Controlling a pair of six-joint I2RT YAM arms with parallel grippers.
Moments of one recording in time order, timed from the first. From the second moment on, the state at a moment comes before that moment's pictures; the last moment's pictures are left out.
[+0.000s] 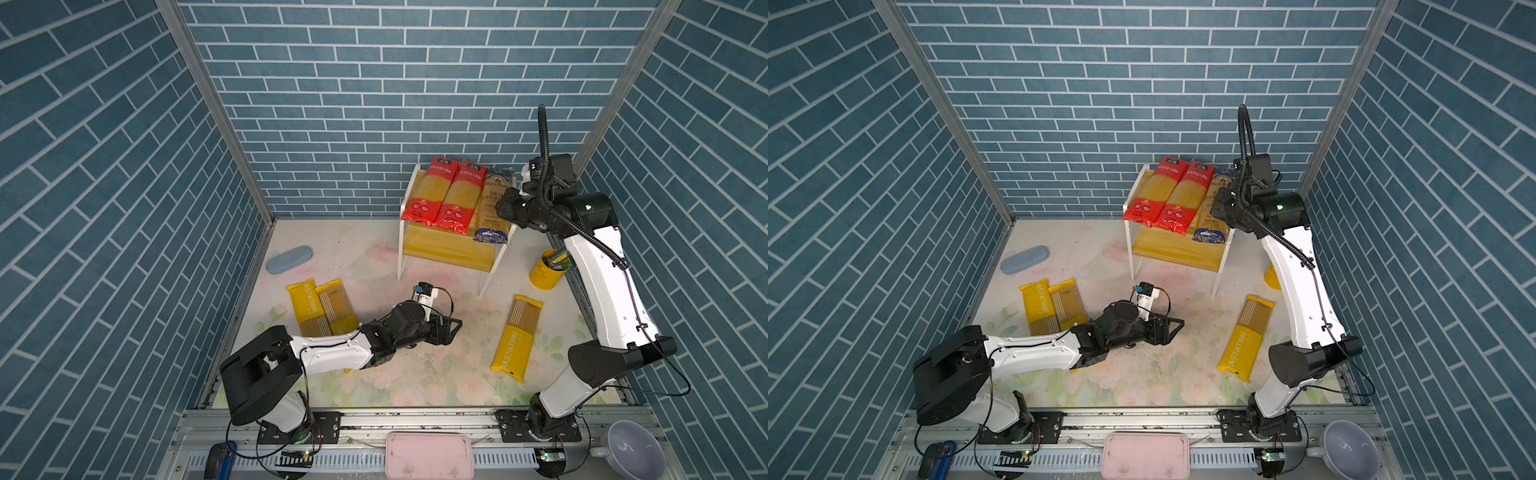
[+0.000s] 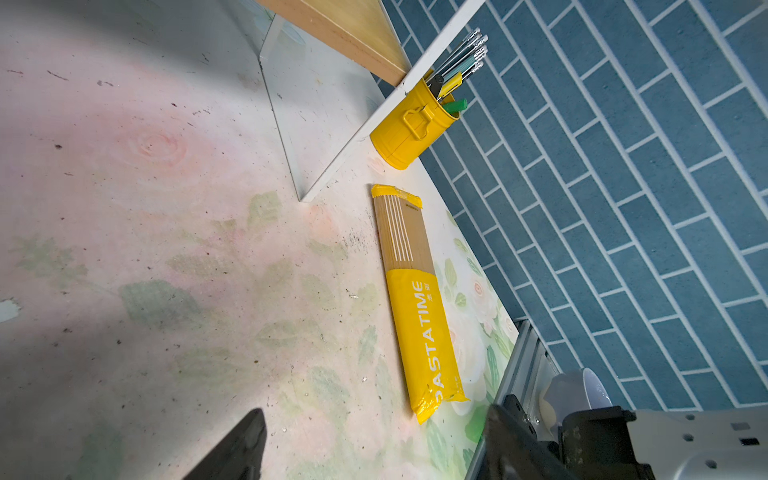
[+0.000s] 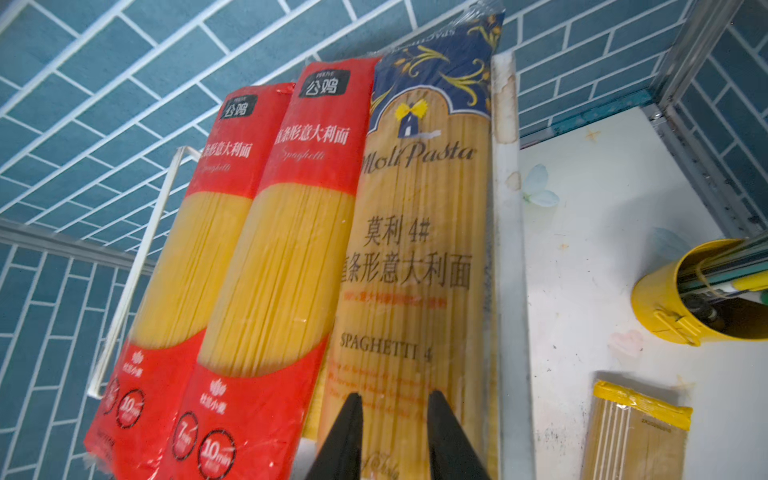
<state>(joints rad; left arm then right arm) -1.03 1.52 0.74 0.38 0.07 -0.75 0.35 1.66 2.17 -1.18 0.06 0.53</state>
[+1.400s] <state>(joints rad) -1.02 1.37 0.76 0.12 -0.16 -0.66 0.57 1.41 2.06 -1.20 0.00 0.42</state>
